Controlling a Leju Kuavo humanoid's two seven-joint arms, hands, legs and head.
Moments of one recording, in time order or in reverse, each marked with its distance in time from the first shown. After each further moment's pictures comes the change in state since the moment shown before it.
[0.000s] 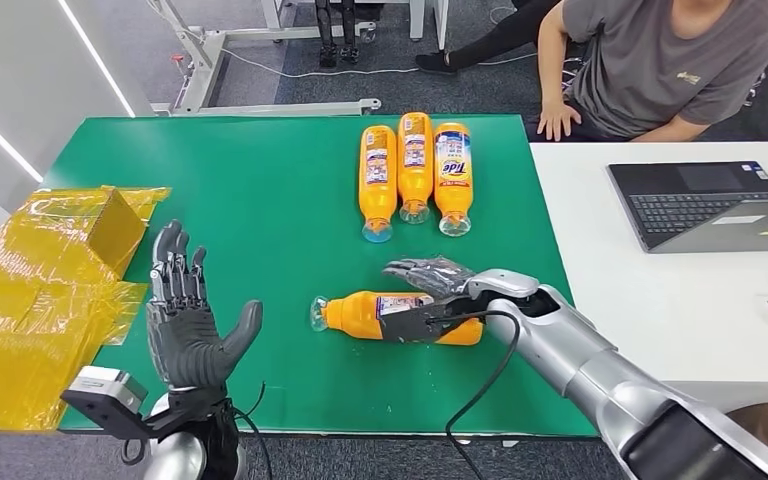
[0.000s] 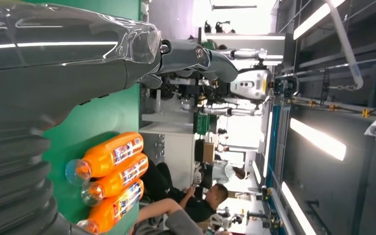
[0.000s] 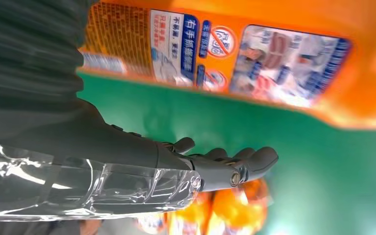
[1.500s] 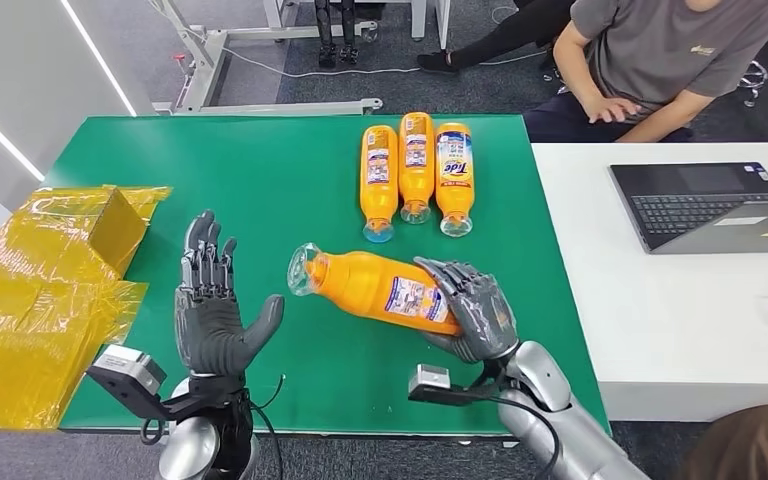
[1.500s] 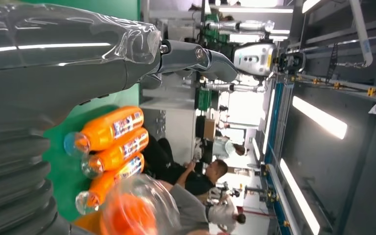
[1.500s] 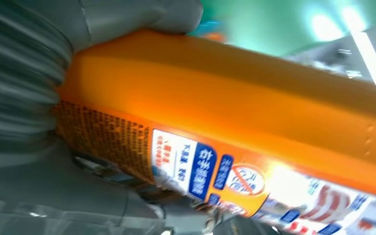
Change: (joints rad) left arm -0.051 -0.037 0.001 0.076 0.036 -0.106 0.000; right arm 0.454 0.005 -0.313 -0.280 0.119 -1.001 -0.310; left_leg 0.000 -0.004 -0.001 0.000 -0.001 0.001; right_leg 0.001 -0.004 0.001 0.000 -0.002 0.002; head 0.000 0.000
